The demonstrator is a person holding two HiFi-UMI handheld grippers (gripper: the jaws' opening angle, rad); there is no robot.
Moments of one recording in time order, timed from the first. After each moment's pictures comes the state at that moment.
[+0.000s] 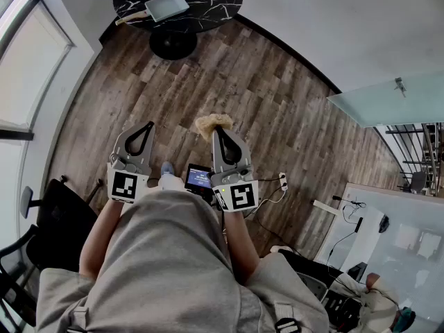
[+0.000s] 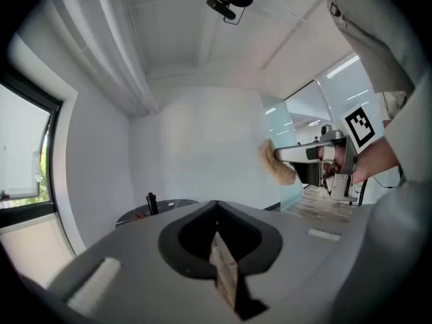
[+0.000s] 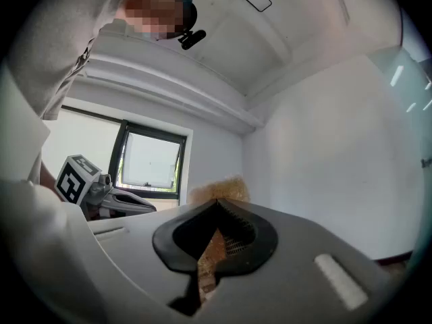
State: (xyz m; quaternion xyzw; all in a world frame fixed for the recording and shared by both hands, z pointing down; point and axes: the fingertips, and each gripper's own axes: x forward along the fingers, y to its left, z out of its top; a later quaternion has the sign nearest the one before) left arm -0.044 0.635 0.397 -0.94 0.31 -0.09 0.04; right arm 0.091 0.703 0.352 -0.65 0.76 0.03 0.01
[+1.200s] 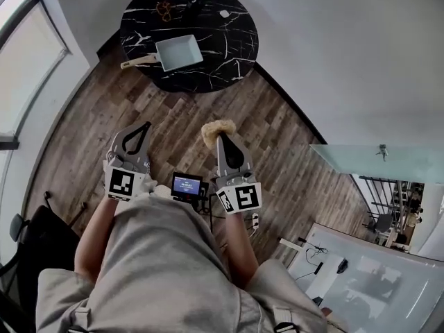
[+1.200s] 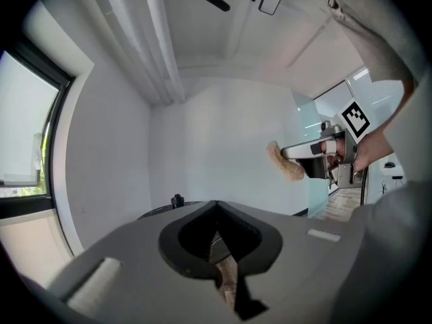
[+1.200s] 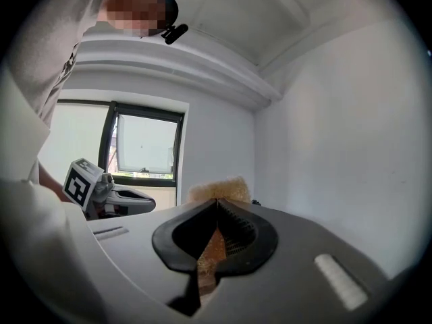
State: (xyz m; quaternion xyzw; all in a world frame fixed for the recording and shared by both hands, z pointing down) left arm -0.041 0.326 0.388 -0.93 0.36 -0.06 0.02; right arm 0.120 0.389 0.333 -0.61 0.79 -0.02 -0.07
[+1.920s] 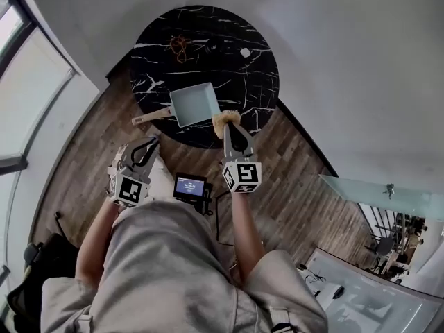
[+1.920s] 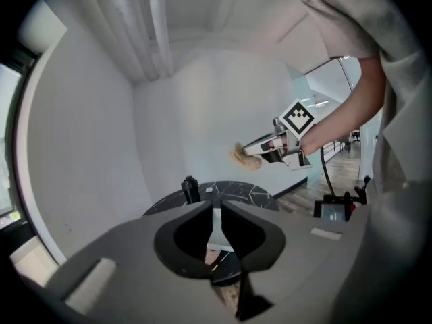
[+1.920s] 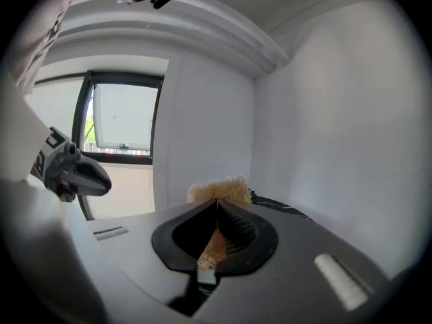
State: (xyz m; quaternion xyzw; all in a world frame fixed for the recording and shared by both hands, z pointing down) left arm -0.038 0.122 0.468 -0.93 0.30 -0.18 0.05; right arm 0.167 0.097 0.438 -0.62 0.77 -0.06 -0.14
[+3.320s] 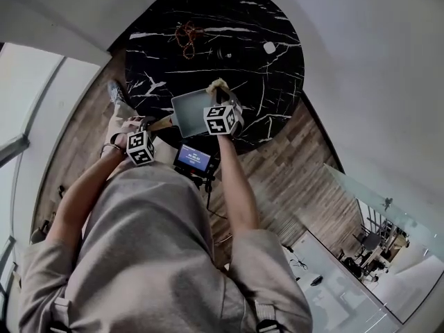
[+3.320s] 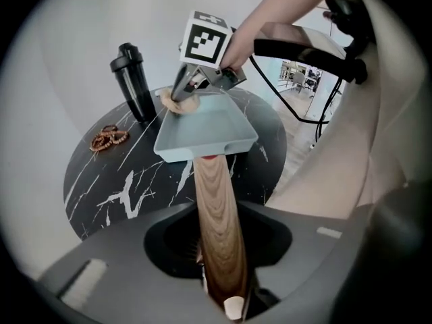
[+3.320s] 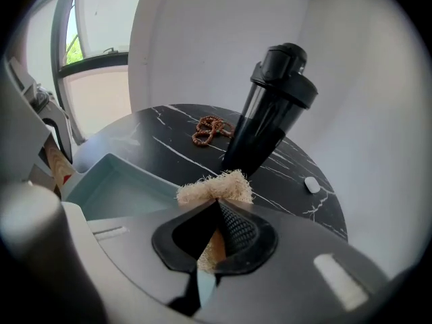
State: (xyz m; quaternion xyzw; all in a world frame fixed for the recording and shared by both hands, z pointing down) left arm -0.009 0.015 0.741 -0.86 0.05 -0.52 0.00; right arm 0.204 -0.115 0.707 -0.53 0.69 -0.13 -0.47
